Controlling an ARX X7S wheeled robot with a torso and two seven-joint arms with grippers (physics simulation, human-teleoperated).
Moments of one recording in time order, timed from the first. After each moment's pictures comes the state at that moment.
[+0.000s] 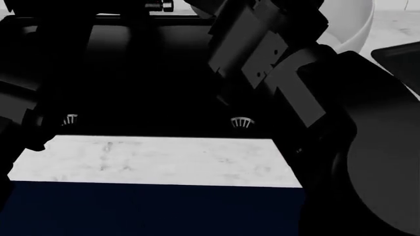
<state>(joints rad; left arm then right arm) -1.52 -0.03 0.96 -1.22 -0.82 0.07 -0.29 1.83 0.01 -1.49 1.09 0.50 0.93 -0.68</state>
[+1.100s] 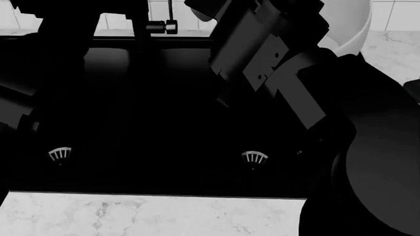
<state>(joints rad) -1.49 -0.07 0.97 -1.10 -0.83 0.06 -0.29 1.82 0.01 -1.49 1.10 0.50 0.91 -0.68</state>
